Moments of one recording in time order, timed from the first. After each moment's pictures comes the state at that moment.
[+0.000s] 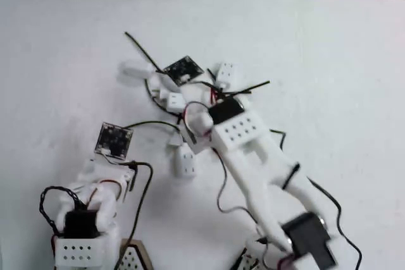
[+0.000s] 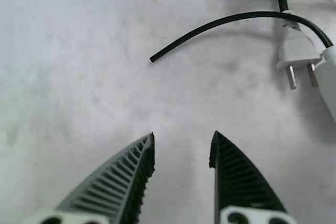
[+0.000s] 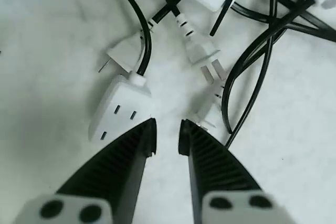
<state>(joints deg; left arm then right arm) -6.1 -103.6 96.4 67.0 -15.8 -31.6 -10.6 24.4 70.2 7.4</state>
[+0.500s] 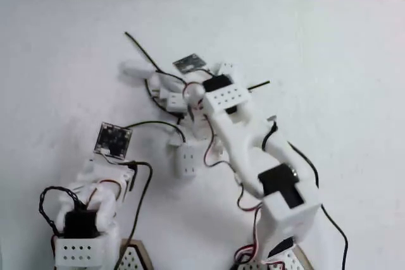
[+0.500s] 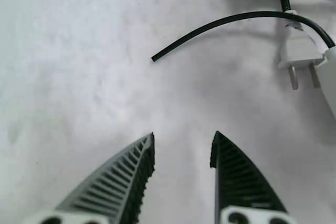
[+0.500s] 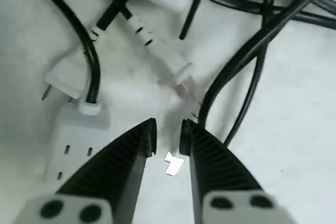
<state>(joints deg) -6.5 -103.6 96.4 67.0 -15.8 -25.4 13.2 9.2 73.0 7.3</state>
